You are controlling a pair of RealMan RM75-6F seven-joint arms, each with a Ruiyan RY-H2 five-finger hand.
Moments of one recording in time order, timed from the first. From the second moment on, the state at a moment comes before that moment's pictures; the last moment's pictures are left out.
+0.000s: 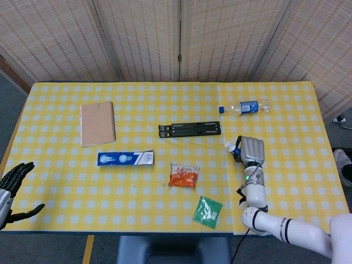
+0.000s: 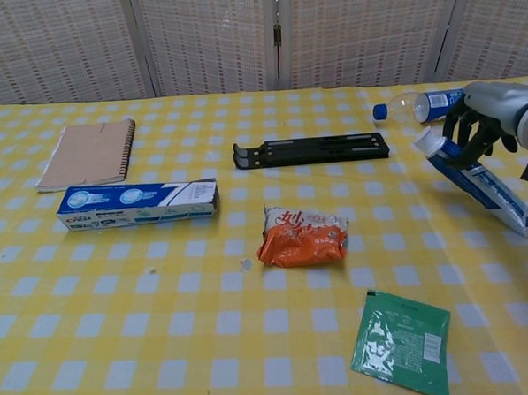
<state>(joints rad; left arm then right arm) -0.12 -1.06 0.03 -1.43 1.70 1.62 -0.48 0.71 -1.58 0.33 -1.53 -0.50 1.22 -0.73</state>
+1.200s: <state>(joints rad) -0.30 -1.09 0.05 -1.46 1.80 1.46 -0.66 0.51 -1.26 0.42 -1.78 -0.76 1.16 -0.15</state>
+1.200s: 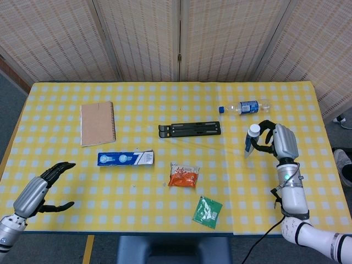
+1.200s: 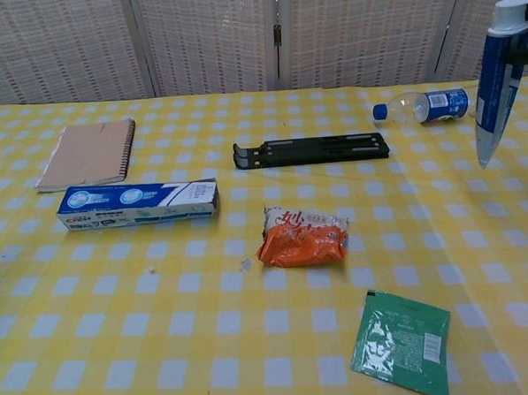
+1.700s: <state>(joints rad) -0.46 -1.22 -0.03 -1.50 1.63 1.11 -0.16 0.51 -1.21 0.42 -1.82 -0.75 1.18 -0.16</state>
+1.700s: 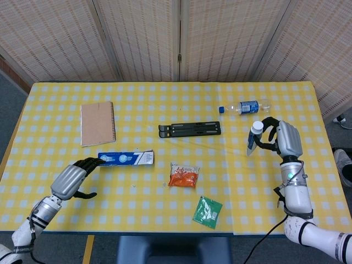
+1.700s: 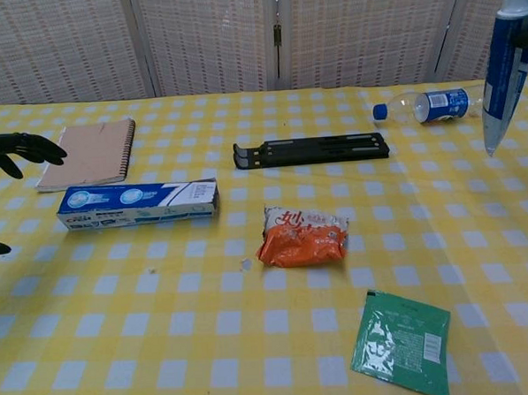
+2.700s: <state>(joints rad) -0.72 -1.56 -0.11 -1.07 1.50 0.88 -0.20 0.56 -1.23 0.41 -1.70 -0.70 1.13 -0.14</state>
